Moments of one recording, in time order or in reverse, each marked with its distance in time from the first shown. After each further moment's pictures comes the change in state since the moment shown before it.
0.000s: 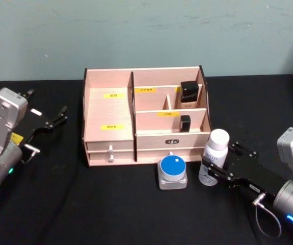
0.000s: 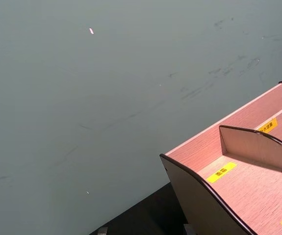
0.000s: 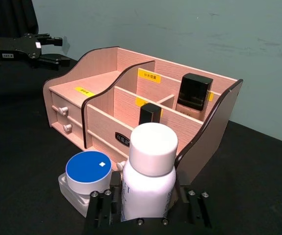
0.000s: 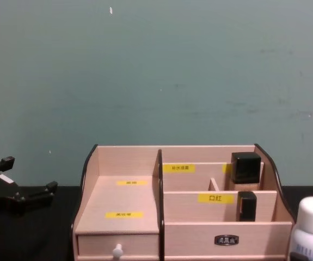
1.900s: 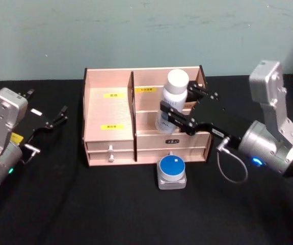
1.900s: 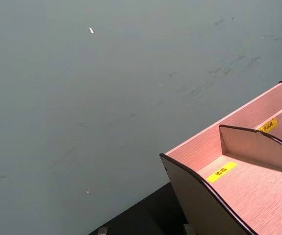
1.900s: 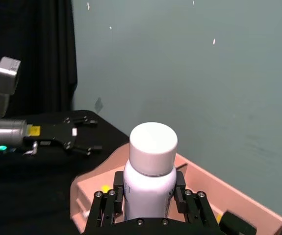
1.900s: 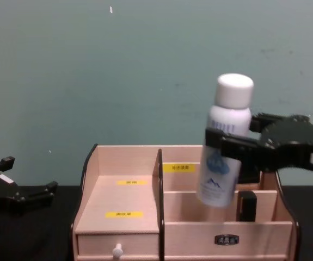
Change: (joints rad) left arm 0.000 0.000 0.000 0.000 0.000 0.000 0.000; right arm 0.250 -0.066 -0.101 -0.081 0.022 0.098 0.059
